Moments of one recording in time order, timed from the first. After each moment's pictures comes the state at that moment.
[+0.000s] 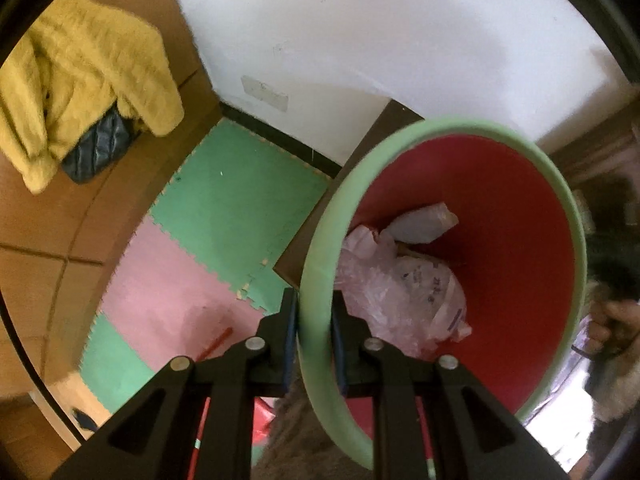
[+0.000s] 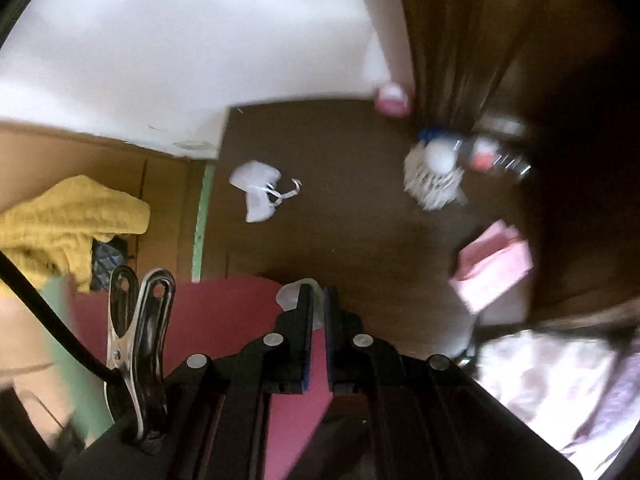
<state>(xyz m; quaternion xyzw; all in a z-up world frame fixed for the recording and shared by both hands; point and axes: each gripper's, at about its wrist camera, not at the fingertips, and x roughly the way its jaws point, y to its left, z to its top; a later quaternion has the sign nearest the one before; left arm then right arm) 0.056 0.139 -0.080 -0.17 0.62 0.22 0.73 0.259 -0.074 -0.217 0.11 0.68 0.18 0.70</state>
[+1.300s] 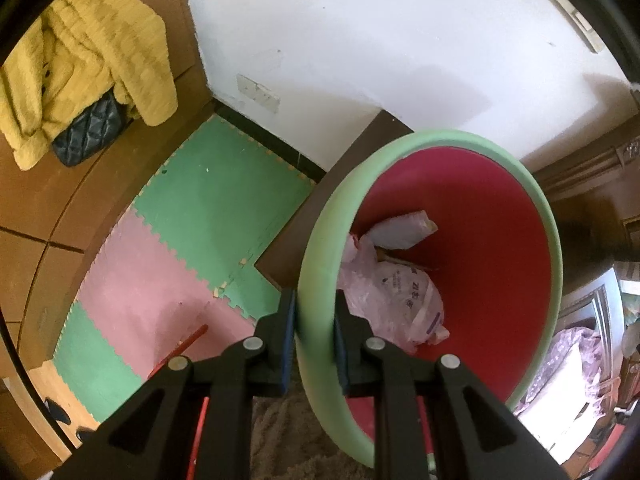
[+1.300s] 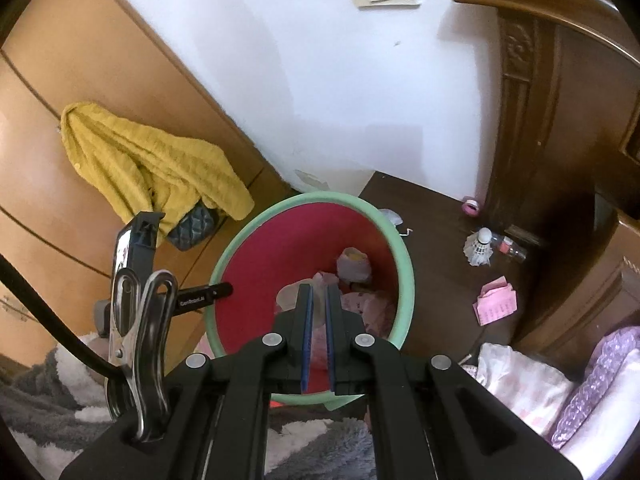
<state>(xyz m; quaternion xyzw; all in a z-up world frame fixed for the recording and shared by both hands) 0.044 0.140 -0.078 -0.23 0.59 0.22 0.74 0.117 -0.087 -0.016 0.03 0.52 0.35 0.78</state>
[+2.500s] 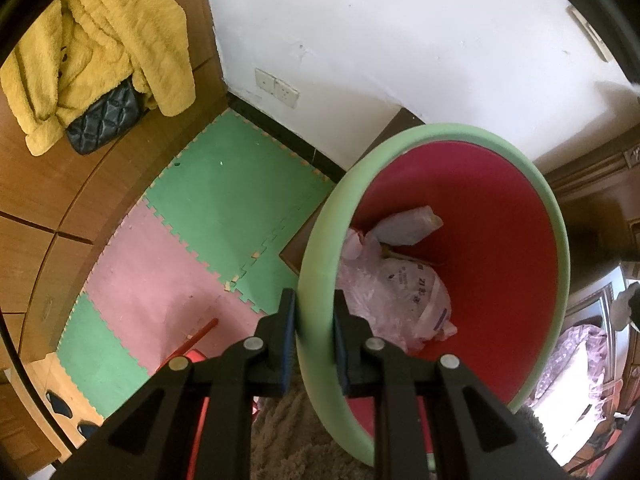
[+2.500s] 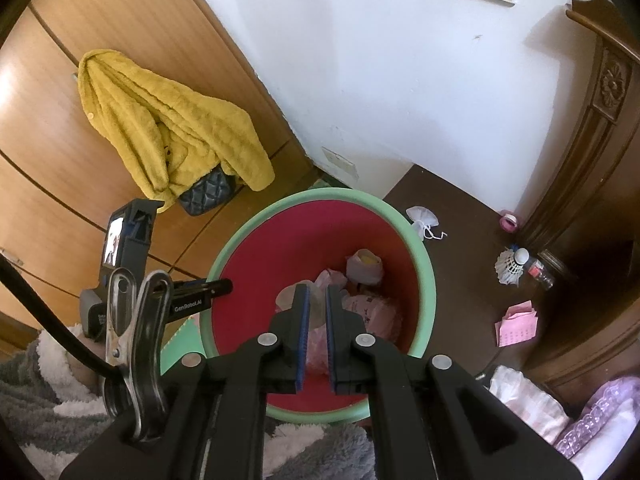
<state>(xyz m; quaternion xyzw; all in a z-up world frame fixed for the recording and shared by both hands) 0.020 0.146 -0.075 -0.23 0.60 0.24 0.73 0.114 -0.028 -0.027 -0.03 0.52 0.40 0.76</state>
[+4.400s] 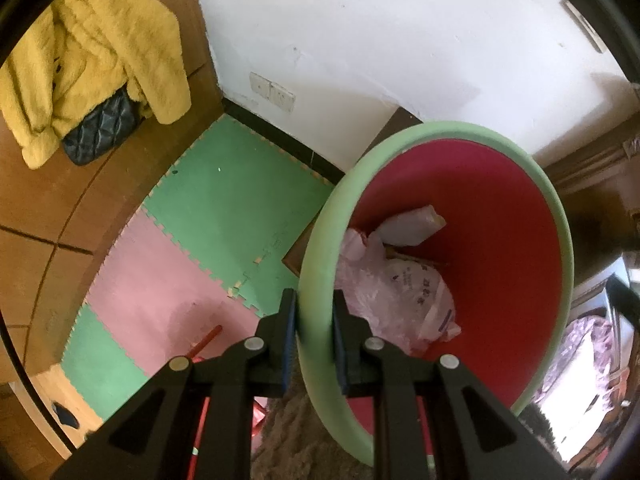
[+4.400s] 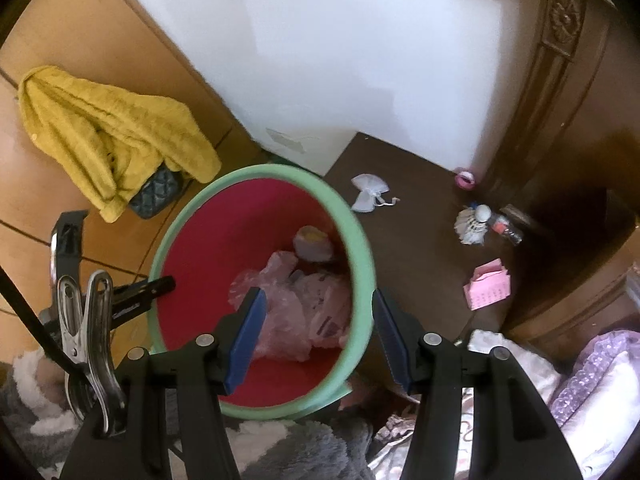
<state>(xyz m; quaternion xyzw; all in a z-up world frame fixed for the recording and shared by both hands) 0.027 0.153 -0.079 -0.22 0.60 0.23 0.74 0.143 -0.047 -0.058 -0.03 0.58 0.30 0.76</state>
